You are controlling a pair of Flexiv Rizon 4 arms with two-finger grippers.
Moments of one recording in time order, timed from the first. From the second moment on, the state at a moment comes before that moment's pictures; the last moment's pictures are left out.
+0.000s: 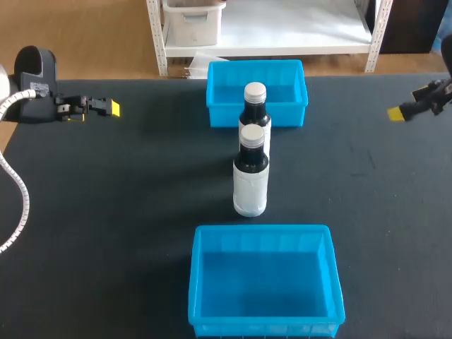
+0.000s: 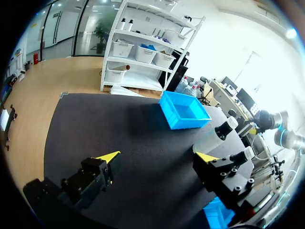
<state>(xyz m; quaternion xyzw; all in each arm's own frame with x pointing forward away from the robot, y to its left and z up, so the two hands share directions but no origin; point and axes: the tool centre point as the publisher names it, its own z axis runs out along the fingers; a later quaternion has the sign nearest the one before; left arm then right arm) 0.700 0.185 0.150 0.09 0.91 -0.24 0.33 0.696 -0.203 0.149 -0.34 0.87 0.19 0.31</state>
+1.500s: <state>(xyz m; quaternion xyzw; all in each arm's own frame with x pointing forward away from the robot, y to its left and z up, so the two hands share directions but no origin) 0.700 0.185 0.150 0.09 0.91 -0.24 0.33 0.639 -0.056 0.151 -0.59 0.64 0.35 0.36</state>
